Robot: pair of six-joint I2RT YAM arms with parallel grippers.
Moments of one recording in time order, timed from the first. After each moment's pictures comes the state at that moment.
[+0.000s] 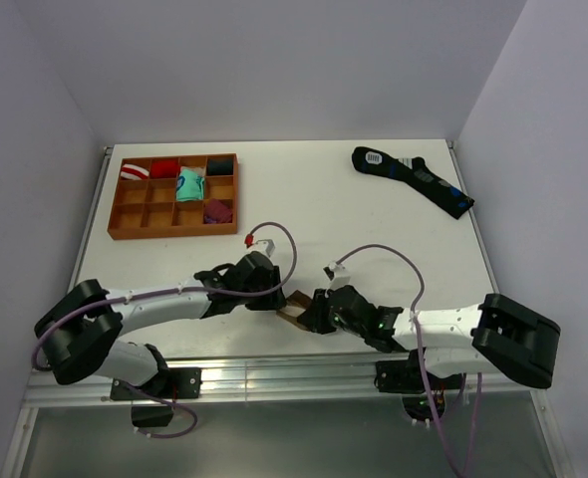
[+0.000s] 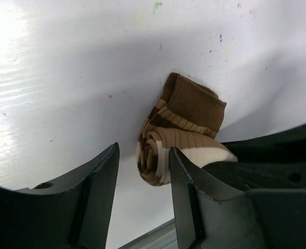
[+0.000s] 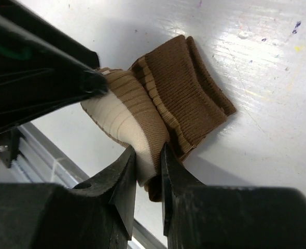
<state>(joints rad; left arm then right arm) -0.95 1.42 0.69 -0.16 -0.08 -0.84 1.06 1.19 0.23 0.34 0.16 0.87</state>
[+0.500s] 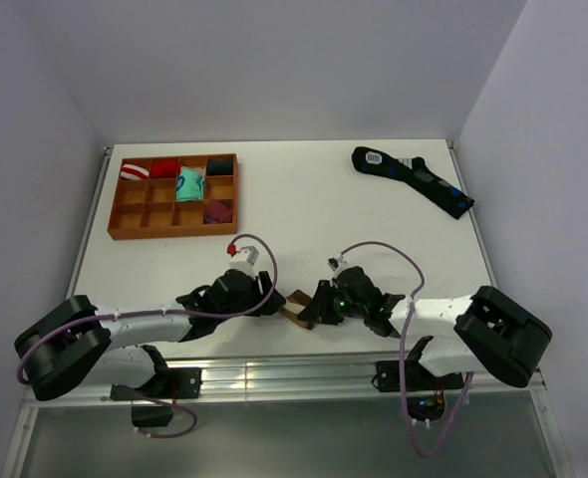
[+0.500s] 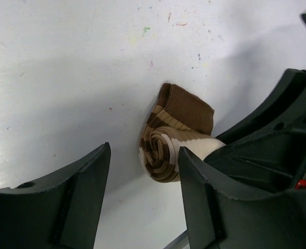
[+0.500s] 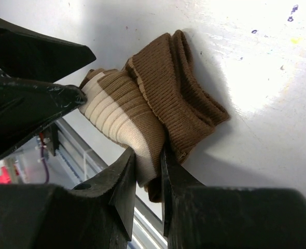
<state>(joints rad) -0.95 1.27 0.41 0.24 -0.12 -0.83 0.84 1.27 0.26 0.34 -0.19 0.94</state>
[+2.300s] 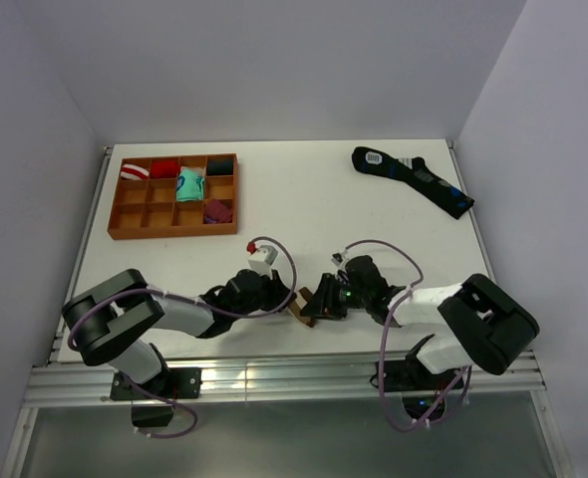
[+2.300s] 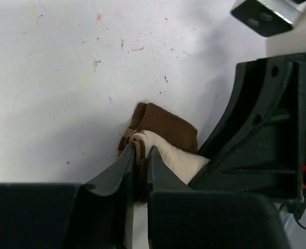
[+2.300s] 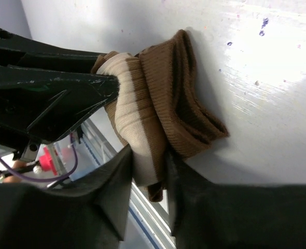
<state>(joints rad) -0.97 1.56 0.38 0.74 -0.08 -0.72 0.64 1.40 0.27 0.41 -0.49 0.95</state>
